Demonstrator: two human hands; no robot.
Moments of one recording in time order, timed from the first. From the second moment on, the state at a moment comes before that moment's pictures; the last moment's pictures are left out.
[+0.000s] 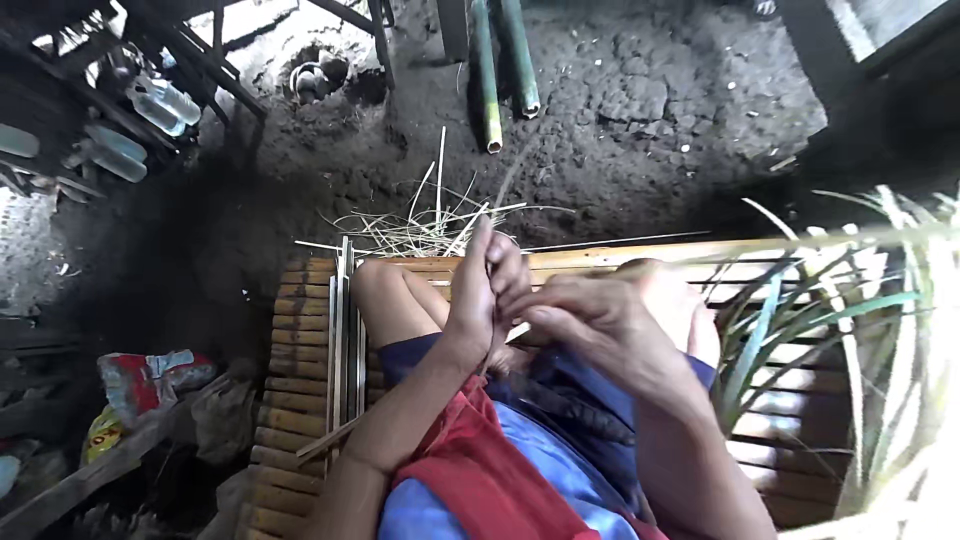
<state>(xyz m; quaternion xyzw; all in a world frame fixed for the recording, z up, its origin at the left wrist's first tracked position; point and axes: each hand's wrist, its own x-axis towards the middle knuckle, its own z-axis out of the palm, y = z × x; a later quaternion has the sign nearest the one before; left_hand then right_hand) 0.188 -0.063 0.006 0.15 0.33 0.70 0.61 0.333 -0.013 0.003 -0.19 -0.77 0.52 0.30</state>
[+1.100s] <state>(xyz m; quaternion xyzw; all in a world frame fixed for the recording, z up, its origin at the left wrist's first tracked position) 0.032 -0.240 -0.081 -0.14 0.61 0.70 0.35 0.579 -0.106 -0.059 -0.34 -0.61 0.66 0.28</state>
